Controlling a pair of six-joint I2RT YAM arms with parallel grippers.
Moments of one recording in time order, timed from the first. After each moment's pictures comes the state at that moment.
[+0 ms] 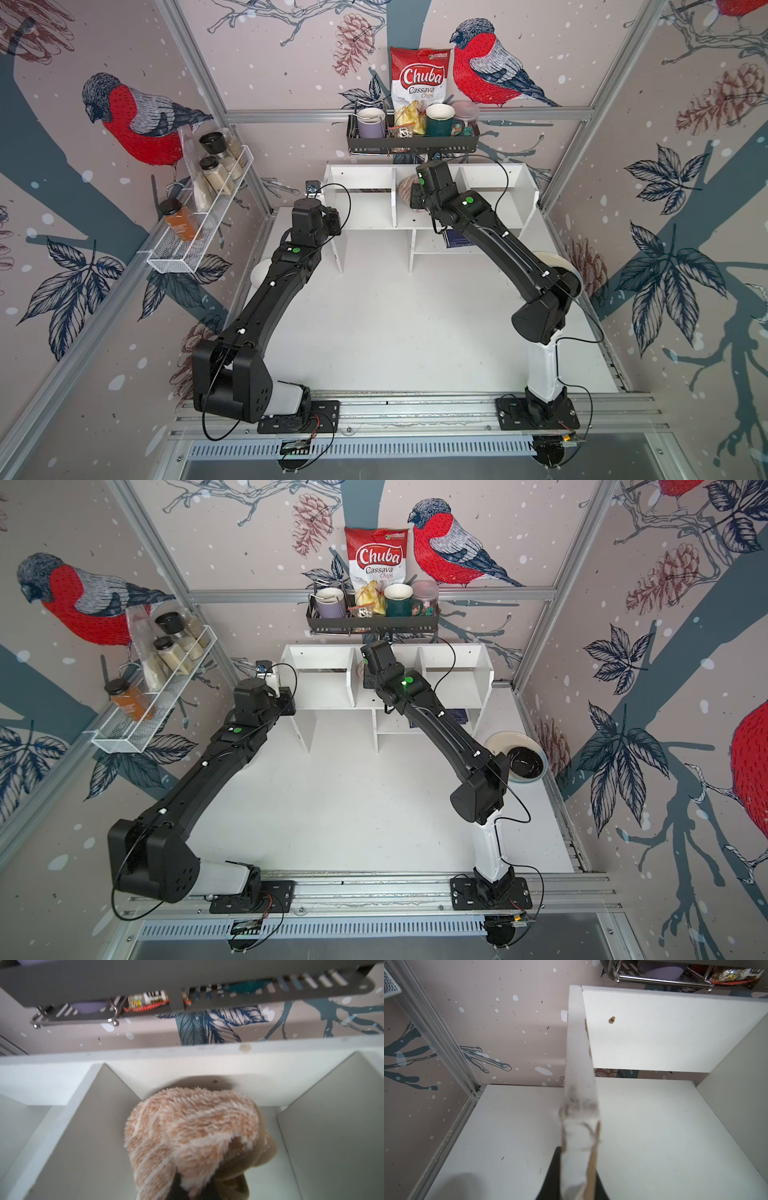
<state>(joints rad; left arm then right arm) -0.20 1.41 1.21 -0.14 -0.12 -0.12 0.72 2.01 2.18 -0.73 0.43 0.37</state>
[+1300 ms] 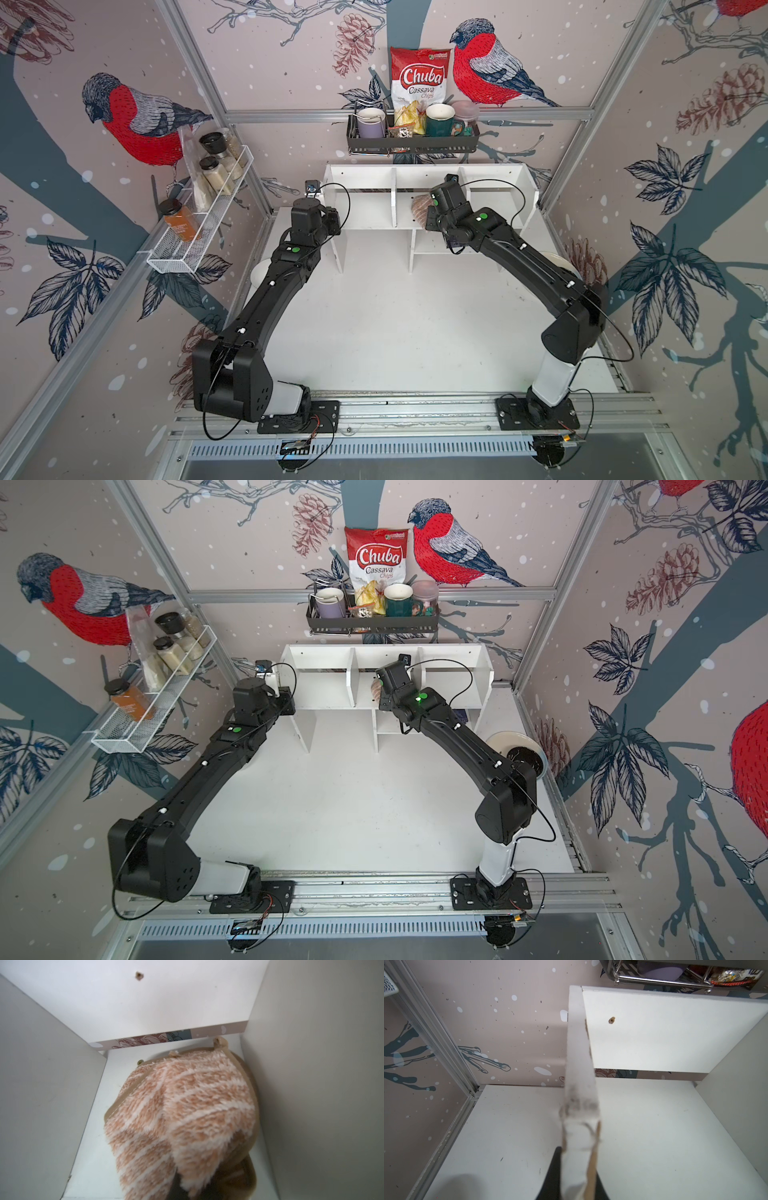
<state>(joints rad) -0.19 1.41 1.21 -0.14 -0.10 -0.12 0.66 1.81 1.84 -0.73 0.41 0.50</state>
